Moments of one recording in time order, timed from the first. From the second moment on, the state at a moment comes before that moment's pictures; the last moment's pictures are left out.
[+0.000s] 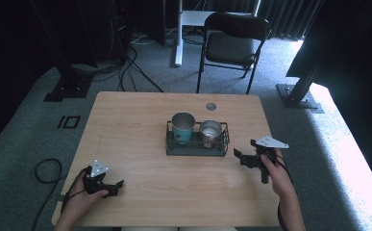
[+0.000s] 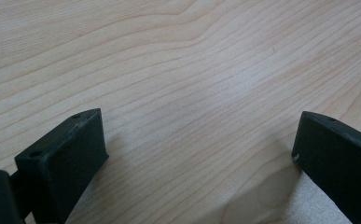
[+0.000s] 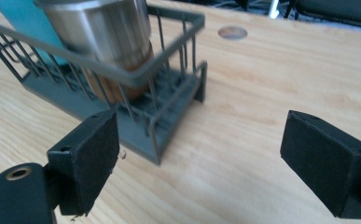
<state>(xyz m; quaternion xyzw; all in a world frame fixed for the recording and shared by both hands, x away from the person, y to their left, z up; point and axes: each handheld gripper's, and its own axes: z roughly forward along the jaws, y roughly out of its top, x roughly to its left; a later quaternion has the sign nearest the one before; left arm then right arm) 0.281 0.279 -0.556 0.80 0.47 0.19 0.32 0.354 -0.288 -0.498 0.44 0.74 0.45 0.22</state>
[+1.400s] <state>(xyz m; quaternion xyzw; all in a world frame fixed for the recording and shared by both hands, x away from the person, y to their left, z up) 0.281 0.279 -0.556 0.80 0.47 0.19 0.32 0.308 -0.330 -0.552 0.53 0.73 0.35 0.24</state>
